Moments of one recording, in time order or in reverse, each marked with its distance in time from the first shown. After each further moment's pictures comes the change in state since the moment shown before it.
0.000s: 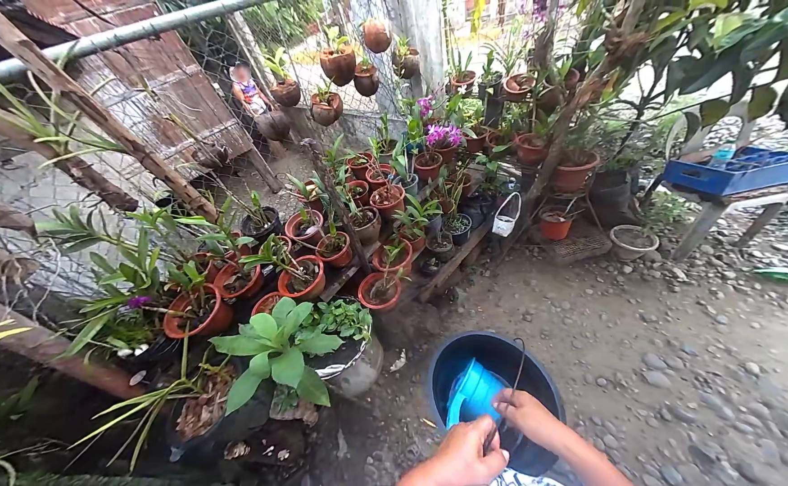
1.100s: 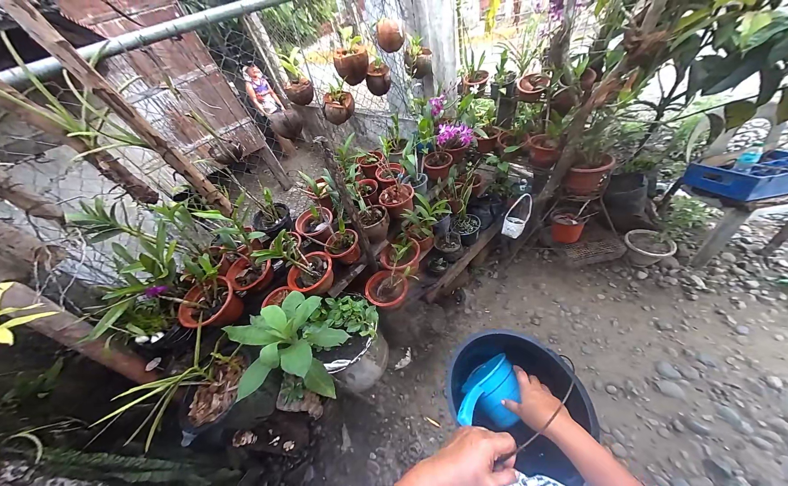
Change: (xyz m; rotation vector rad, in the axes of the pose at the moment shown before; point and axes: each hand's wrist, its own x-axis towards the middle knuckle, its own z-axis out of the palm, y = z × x) left_hand -0.003 0.001 0.003 0.199 -0.048 0.336; right_hand 0.025 0.005 -0.006 -0.540 0.194 0.174
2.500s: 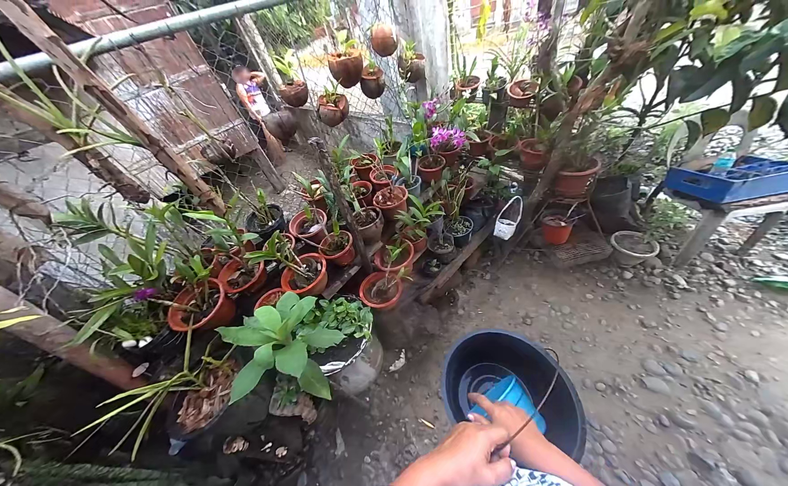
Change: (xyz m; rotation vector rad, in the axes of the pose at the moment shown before) left_hand 0.002 0.004 0.001 -0.045 -0.013 -0.098; right_hand -0.045 -0.029 0.028 -0.160 -0.079 -0.355
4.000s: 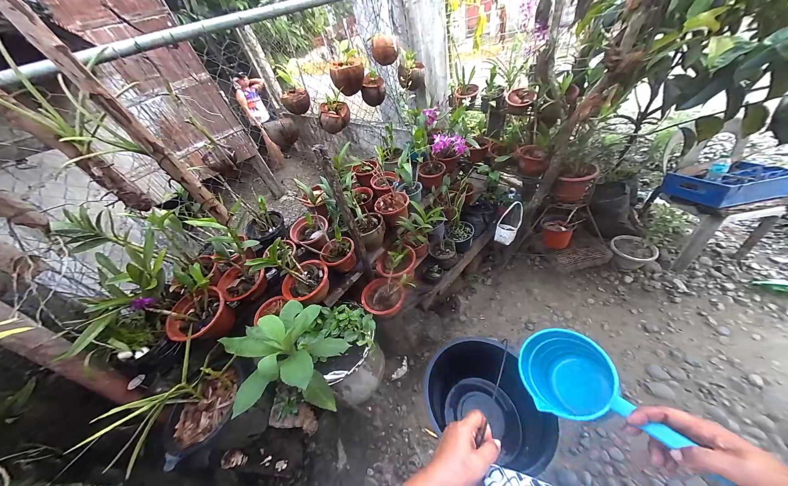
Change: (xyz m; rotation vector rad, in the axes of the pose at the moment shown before) left_hand -0.020 -0.018 -0.006 -0.276 0.246 -0.343; right_hand -0.153 0.134 -0.118 0.995 0.121 -0.334
